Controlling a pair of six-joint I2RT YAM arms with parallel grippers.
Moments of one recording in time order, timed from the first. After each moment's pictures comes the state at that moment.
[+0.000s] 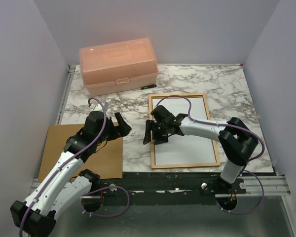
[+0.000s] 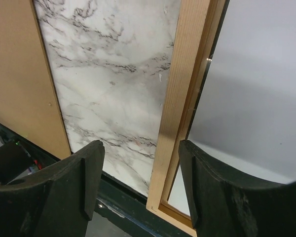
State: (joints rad) left arm -0.48 0.76 0.72 -0.57 0.02 -0.69; right arm 0.87 1.76 1.09 -0.35 -0.20 0.82
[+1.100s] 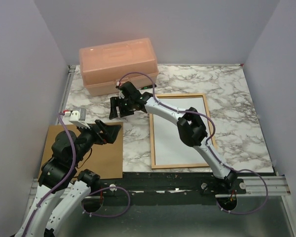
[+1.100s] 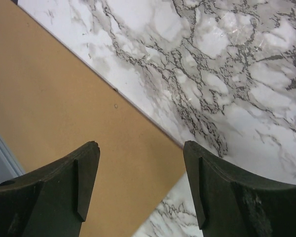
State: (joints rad) left arm -0.47 0.36 0.79 -0.57 0.03 -0.57; right arm 0.87 2.46 2.16 -0.45 -0.29 0.56
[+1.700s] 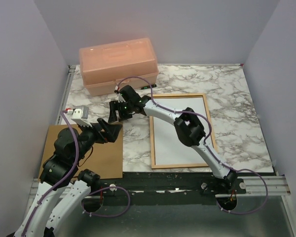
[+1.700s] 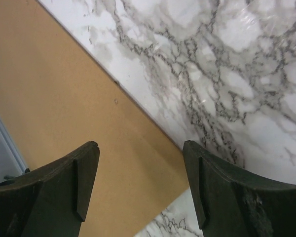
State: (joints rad) left arm -0.47 0.40 0.80 -0.58 0.03 -0.55; right arm 0.87 2.56 2.20 -0.40 -0.38 0.54
